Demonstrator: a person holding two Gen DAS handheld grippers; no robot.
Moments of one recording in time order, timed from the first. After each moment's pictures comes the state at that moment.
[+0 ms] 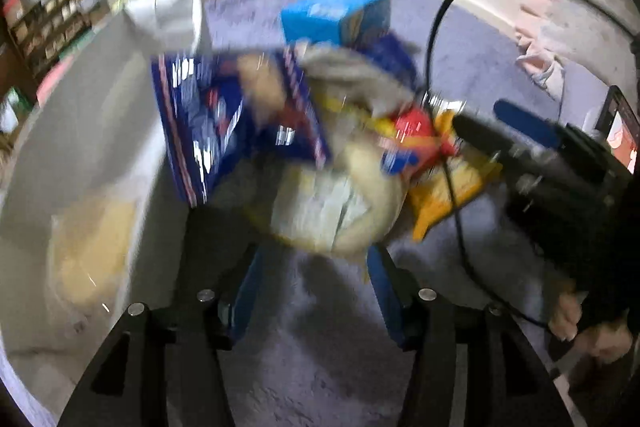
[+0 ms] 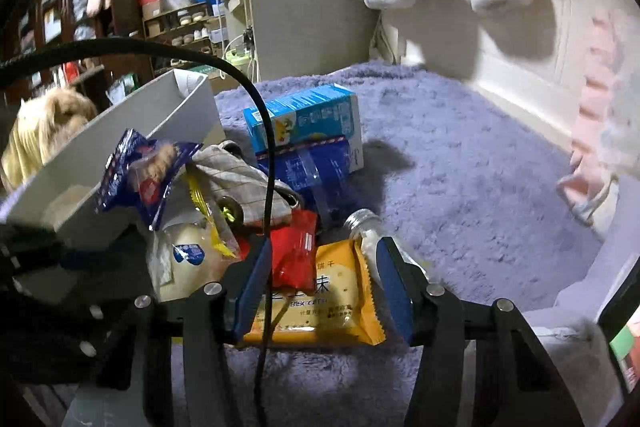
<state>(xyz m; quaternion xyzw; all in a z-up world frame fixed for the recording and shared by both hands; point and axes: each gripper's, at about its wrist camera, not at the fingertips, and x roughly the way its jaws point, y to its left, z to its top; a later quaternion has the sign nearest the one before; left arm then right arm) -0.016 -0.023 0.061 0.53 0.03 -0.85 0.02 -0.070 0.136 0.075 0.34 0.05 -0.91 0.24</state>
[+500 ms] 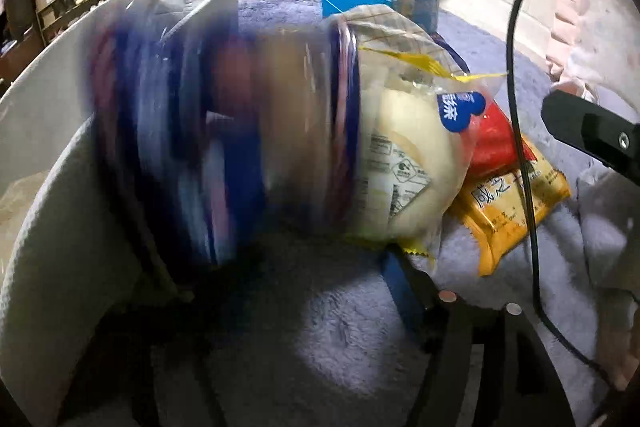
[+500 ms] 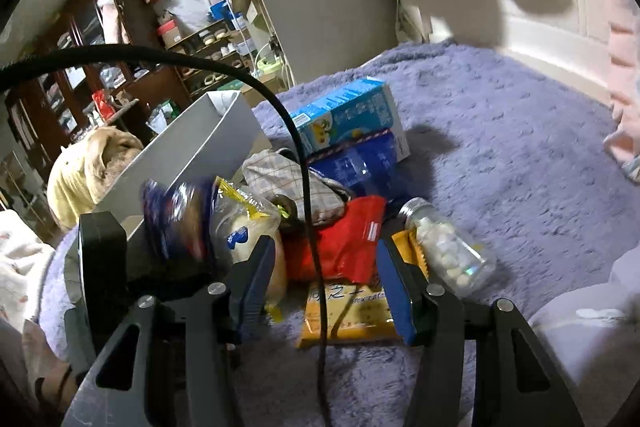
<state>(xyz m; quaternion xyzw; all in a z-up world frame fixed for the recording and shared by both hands) -0.019 -0.037 0.015 0.45 0.04 -0.89 0.05 -0.074 0.136 0.078 0.37 -0.05 -0.87 0.31</state>
